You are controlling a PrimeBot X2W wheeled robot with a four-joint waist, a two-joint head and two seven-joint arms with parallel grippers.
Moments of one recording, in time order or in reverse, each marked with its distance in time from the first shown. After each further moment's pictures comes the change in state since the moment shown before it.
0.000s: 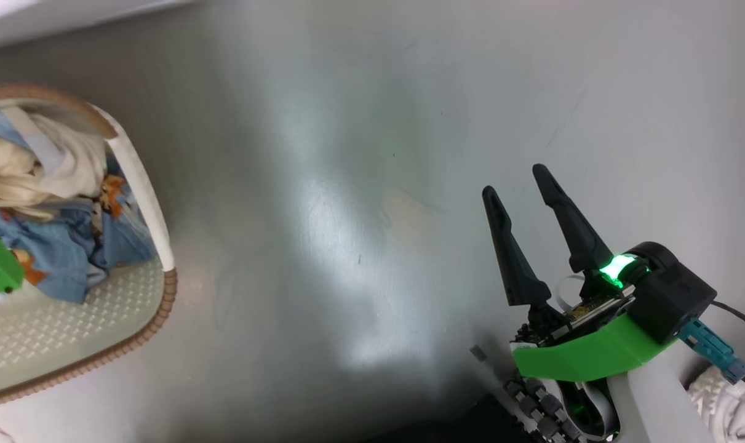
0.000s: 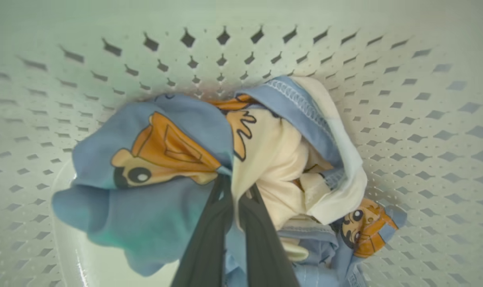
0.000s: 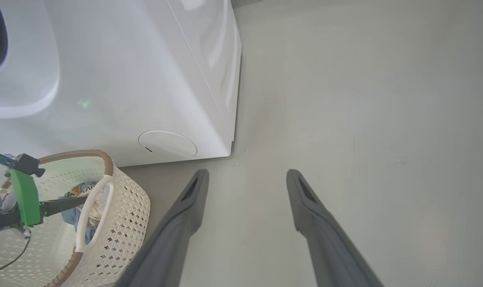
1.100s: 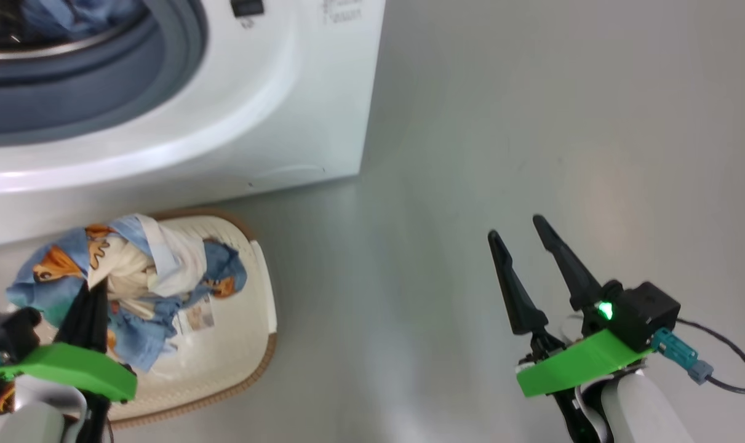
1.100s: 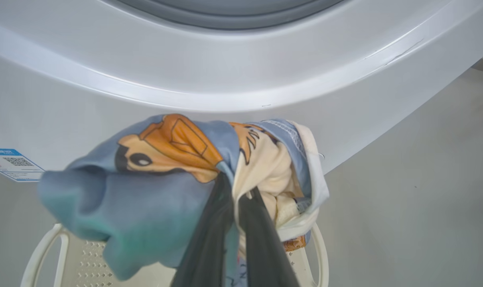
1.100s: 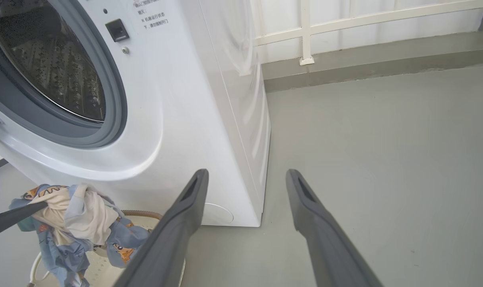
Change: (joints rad) left arm 0.553 -0.236 0.587 -0.435 0.424 0.000 -0.062; right arm 0.028 -0.002 -0.041 0.193 -0.030 0.000 0.000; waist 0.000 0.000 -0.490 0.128
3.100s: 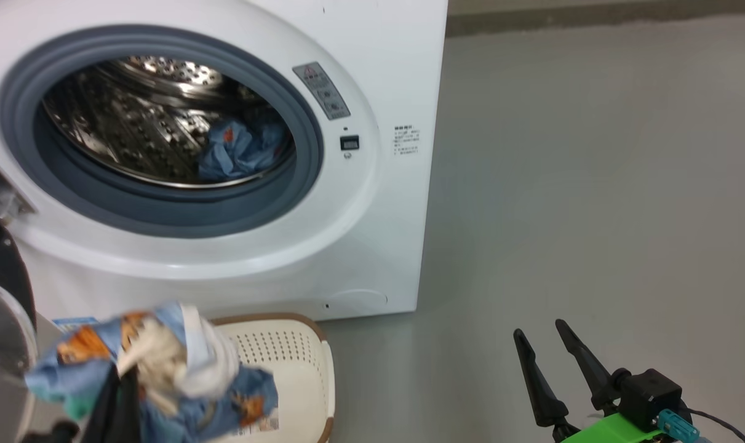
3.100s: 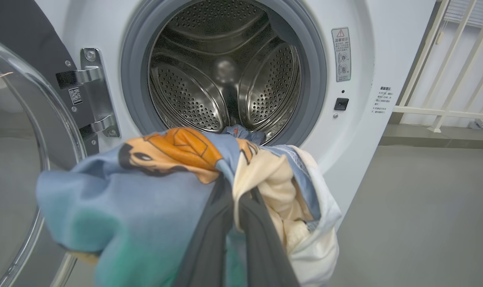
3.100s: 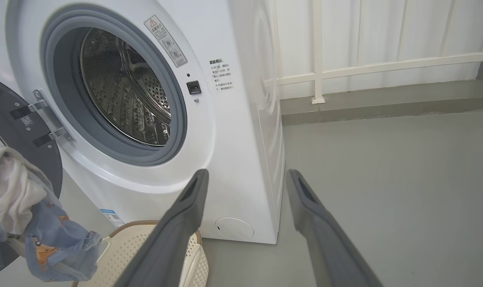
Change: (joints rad) left arm 0.468 -0.250 0.290 -0.508 0.393 0.000 0.000; right arm 0.230 0.002 -0.062 0.059 -0.015 0.000 0.000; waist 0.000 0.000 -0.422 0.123
